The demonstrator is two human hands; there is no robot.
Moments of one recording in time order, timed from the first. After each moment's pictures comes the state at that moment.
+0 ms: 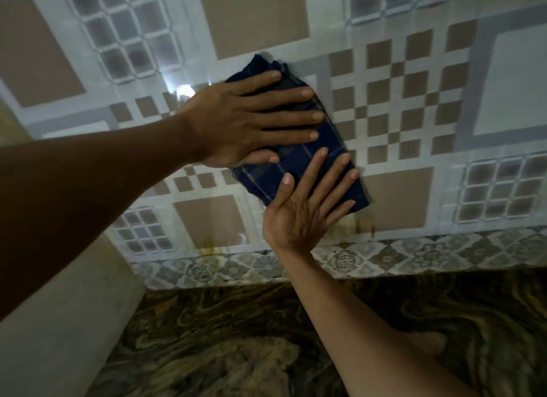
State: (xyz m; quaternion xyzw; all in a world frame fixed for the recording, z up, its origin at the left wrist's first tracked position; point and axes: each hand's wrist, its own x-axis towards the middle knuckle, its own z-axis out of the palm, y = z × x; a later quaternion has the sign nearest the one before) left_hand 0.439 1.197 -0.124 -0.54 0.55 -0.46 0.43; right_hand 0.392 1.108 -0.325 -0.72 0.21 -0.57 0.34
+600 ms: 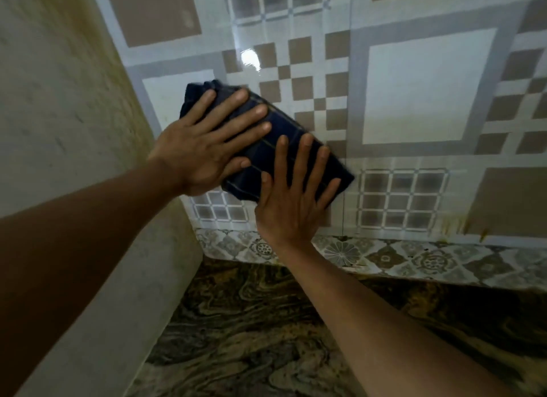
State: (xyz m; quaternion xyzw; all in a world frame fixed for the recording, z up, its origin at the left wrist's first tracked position) left_hand 0.445 1.406 -0.209 -0.77 0.39 -0.42 0.29; right_hand 0.415 1.242 -0.341 -0.83 0.03 -0.50 0.23
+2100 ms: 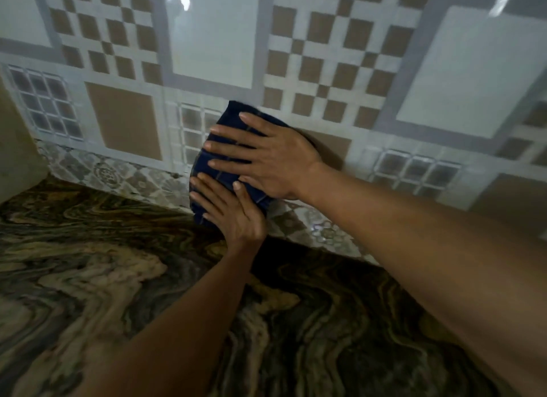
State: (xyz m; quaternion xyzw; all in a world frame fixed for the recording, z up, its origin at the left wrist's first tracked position) left_hand 0.350 0.998 -0.430 -0.74 -0.16 -0.31 -0.58; right_hand 0.364 0.921 -0.292 -0.72 -0.41 -0.32 -0.46
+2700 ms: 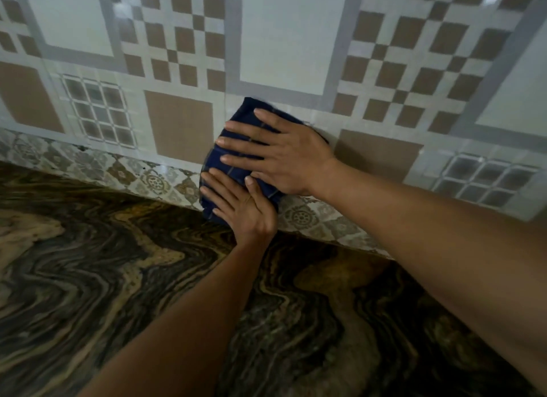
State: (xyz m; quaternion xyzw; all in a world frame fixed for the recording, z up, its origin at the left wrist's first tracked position) left_hand 0.299 0.786 -0.431 -0.76 -0.15 -0.30 -0.56; right_hand 0.311 0.705 -0.293 -0.74 -0.41 -0.31 -0.44
